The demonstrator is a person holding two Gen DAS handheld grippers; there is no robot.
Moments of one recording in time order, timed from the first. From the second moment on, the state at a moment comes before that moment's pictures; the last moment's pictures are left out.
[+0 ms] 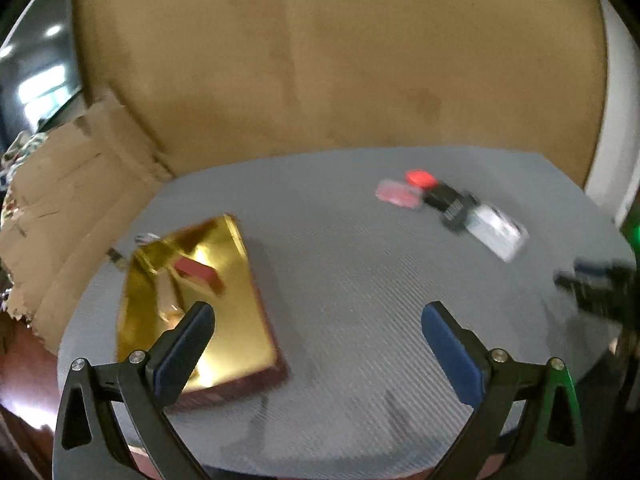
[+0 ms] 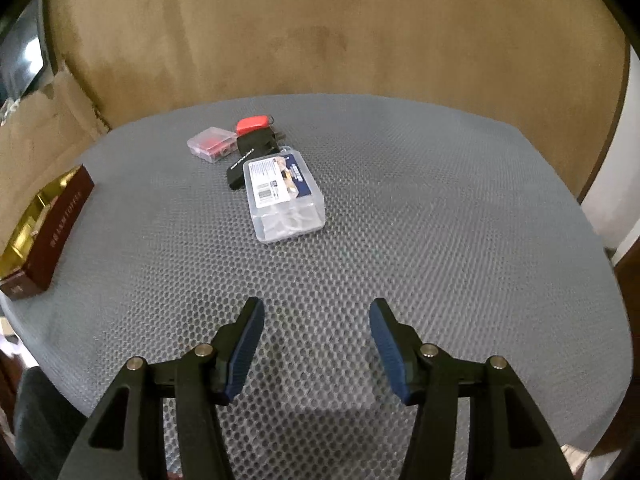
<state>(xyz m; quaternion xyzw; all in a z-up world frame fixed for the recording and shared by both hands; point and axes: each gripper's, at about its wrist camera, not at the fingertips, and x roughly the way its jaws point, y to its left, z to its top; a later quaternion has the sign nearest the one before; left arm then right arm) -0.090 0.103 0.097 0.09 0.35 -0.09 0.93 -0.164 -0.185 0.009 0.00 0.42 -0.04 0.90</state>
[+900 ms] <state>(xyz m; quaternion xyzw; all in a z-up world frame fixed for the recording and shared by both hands) -0.147 0.094 0.033 0.01 0.42 -0.15 0.90 -0.020 -0.176 -0.029 -0.02 0.45 0.07 0.89</state>
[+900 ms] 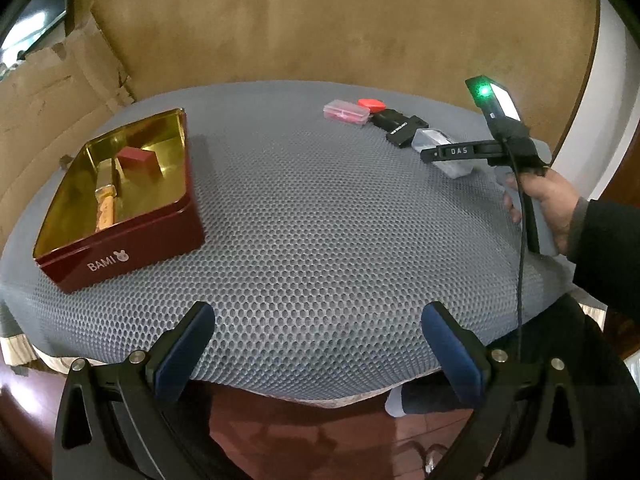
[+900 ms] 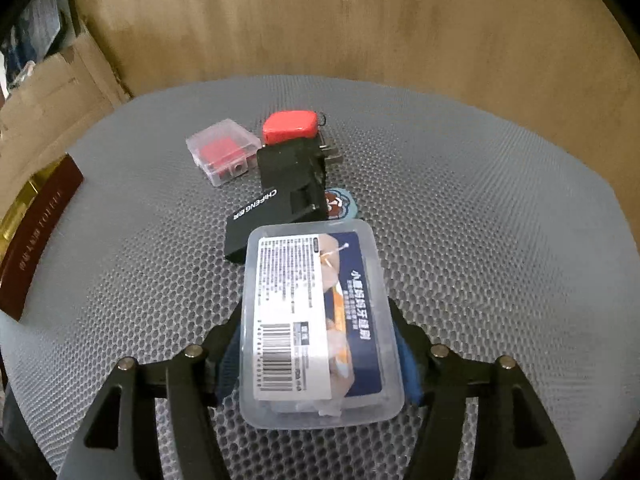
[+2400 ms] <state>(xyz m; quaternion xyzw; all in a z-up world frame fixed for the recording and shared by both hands) -0.148 0.182 0.075 -0.07 0.35 -0.02 0.93 -0.049 0.085 0.176 -0.13 0.29 0.08 0.94</state>
